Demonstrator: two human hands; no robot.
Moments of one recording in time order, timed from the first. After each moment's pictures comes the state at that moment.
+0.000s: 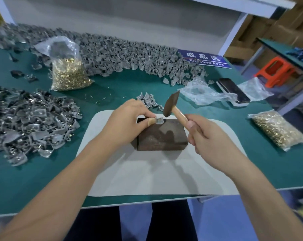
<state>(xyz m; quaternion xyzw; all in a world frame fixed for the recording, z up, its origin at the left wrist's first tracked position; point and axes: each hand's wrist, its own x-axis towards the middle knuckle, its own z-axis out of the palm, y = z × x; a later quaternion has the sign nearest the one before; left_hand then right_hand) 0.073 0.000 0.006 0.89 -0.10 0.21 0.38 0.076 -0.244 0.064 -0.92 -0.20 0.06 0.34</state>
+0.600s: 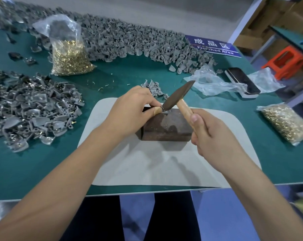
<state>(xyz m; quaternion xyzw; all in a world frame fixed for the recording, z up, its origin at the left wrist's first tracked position) 0.073 -0.001 0.004 0.90 -0.10 0.22 0.36 0.062 -0.238 0.050 -0.91 -0.20 0.05 0.37</state>
